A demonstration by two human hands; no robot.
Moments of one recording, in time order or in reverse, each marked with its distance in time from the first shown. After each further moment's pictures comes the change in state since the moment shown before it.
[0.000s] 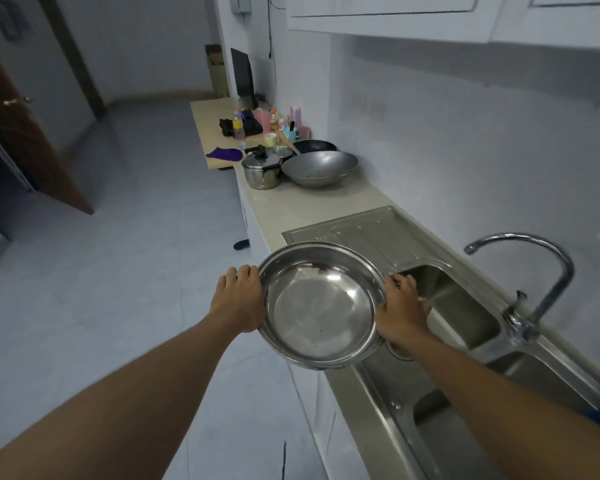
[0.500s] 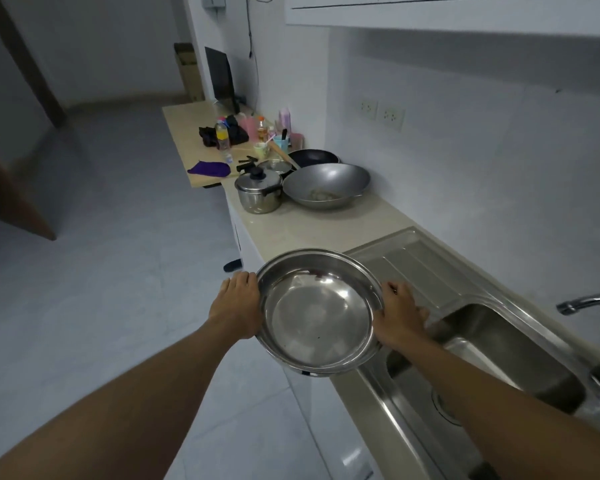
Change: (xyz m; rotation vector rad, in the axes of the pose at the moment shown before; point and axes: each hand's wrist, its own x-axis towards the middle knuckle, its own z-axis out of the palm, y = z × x) left_hand 0.214 -0.115 0.021 -0.071 -0.040 0.084; right_hand 0.181 -0.104 0.072 0.036 0.040 0.085
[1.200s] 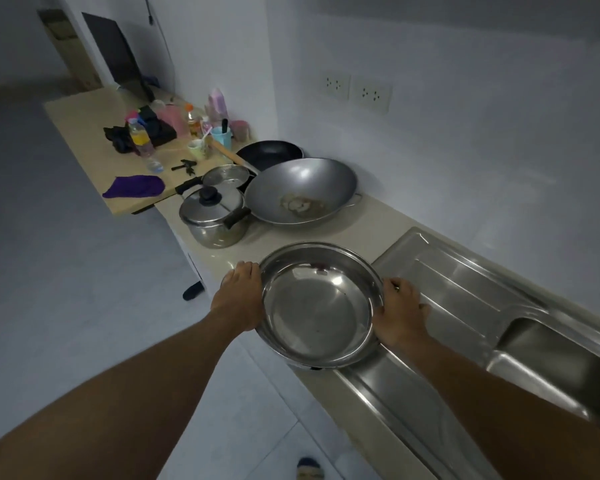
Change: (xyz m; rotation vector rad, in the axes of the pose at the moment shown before) left_hand 0.299 -0.060 0.021 0.033 -0.065 0.273; right_hand 0.209 -0.051 0.084 -0.075 0.106 0.309
